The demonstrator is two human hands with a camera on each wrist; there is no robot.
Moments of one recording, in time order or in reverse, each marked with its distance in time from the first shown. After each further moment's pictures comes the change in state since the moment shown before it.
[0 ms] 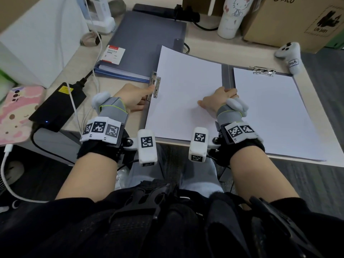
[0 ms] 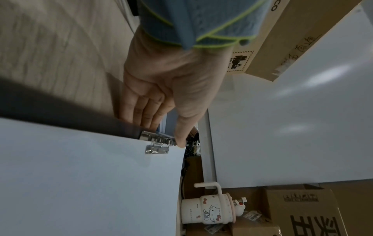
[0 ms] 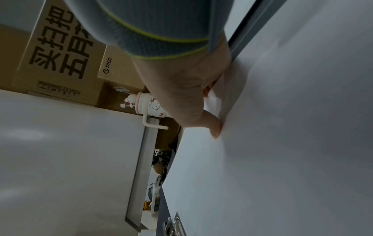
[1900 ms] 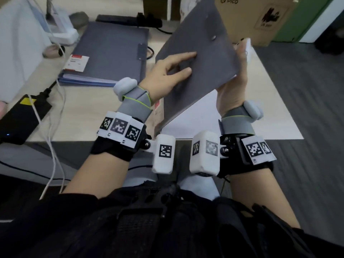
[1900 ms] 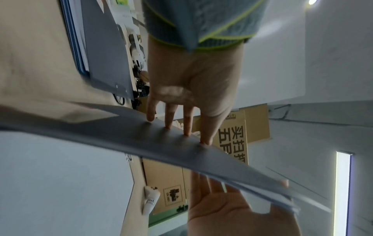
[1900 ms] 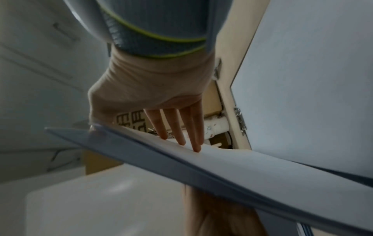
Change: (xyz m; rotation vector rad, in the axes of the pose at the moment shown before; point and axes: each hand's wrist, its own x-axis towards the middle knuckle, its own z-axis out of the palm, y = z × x) left_hand -0.072 0.070 0.116 0.086 -0.373 0.817; right_hand -0.093 0.066 -0.109 1.699 -0.021 -0.471
